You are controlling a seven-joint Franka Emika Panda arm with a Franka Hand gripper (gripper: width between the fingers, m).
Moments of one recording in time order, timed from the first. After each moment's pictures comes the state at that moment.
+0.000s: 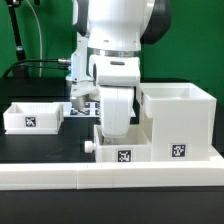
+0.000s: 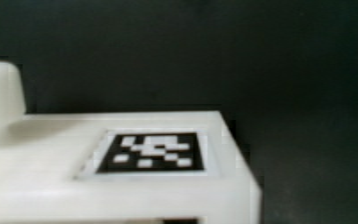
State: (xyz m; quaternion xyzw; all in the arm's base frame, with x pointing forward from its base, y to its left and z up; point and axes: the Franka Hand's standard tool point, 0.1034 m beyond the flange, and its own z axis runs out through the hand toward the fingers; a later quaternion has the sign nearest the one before) arm 0.534 -0.001 0.010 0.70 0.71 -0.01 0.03
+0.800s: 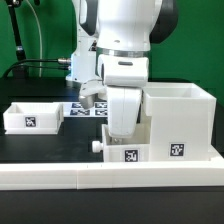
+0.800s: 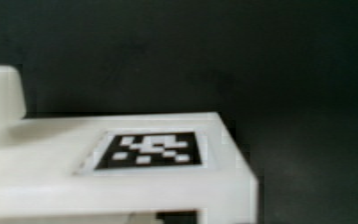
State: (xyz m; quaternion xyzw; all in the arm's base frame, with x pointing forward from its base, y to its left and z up) arm 0.534 0.014 0.011 0.73 0.69 -0.01 0.03
